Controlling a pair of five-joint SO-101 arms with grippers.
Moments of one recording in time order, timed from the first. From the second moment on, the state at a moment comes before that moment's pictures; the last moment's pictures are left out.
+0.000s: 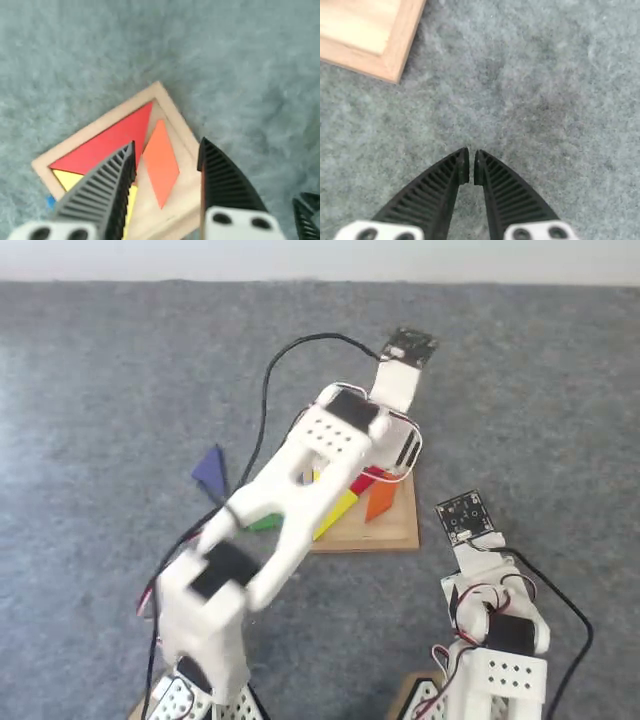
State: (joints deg) left arm 28.6 20.4 -9.7 69.0 11.6; right arm 5.6 -89.8 93.7 63.1 29.8
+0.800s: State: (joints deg) left arm 26.5 2.9 37.3 40.2 2.9; right arm 5.6 -89.8 93.7 63.1 29.8
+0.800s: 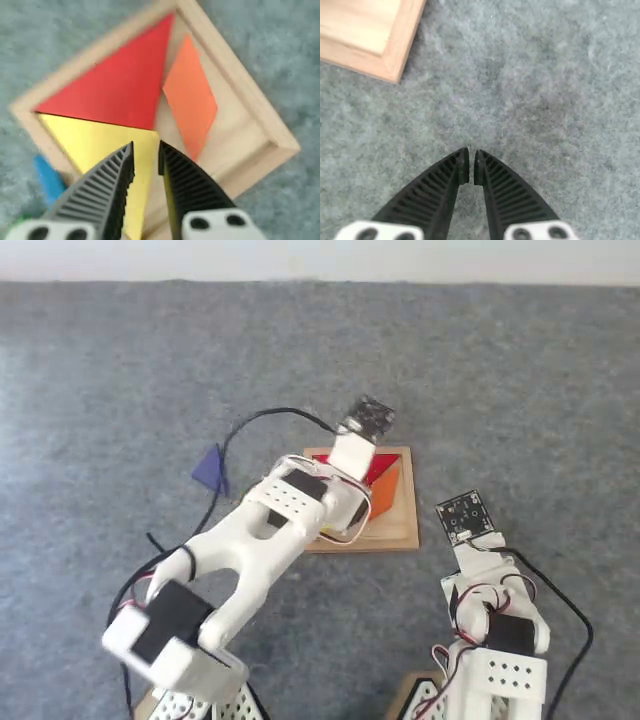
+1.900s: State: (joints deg) left arm 31.1 12.6 22.7 47.7 2.4; right arm 4.7 -89.8 93.7 63.1 29.8
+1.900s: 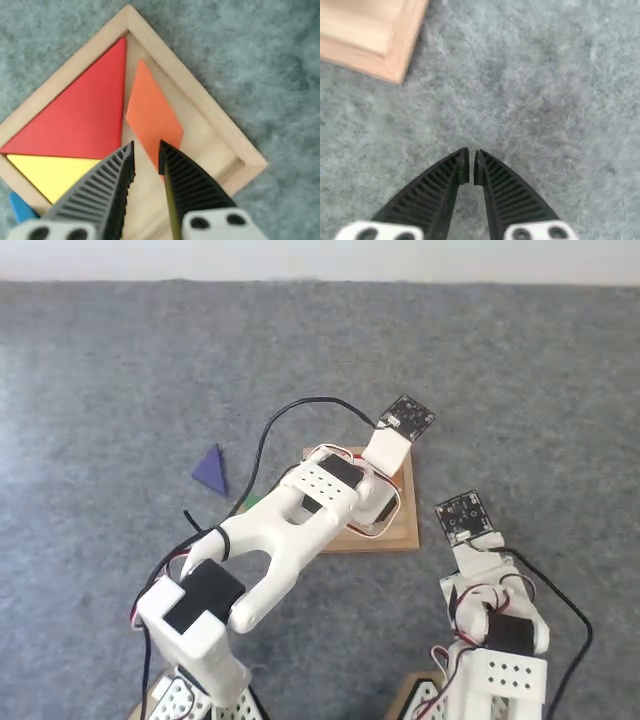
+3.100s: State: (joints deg) left arm 30.9 2.2 30.0 52.5 2.5; right arm 4.2 -89.8 93.7 63.1 29.8
